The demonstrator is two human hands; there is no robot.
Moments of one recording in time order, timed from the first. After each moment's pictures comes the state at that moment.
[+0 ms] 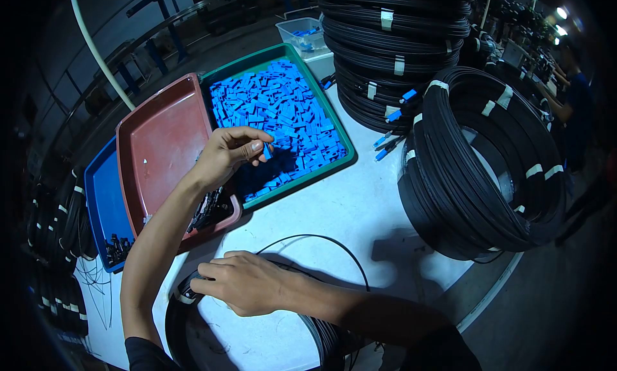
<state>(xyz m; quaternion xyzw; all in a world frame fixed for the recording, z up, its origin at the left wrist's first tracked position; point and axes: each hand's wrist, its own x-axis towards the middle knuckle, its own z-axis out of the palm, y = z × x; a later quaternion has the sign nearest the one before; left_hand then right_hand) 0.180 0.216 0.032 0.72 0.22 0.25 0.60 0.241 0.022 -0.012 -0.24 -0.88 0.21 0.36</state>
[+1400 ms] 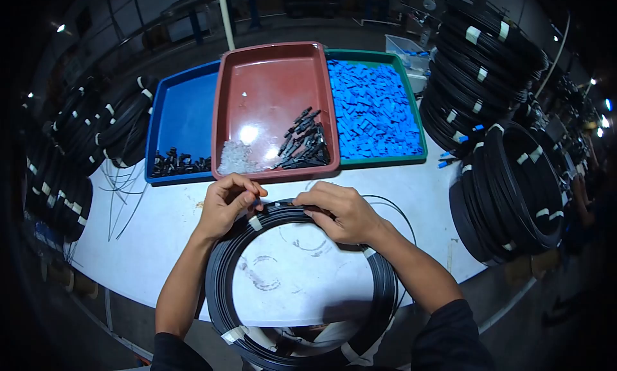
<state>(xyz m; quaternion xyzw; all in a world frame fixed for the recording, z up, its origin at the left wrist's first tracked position) -0.035 0.045 -0.017 0.59 0.26 0.48 0.60 0.243 0.019 0.012 -0.26 -0.86 0.19 0.40</state>
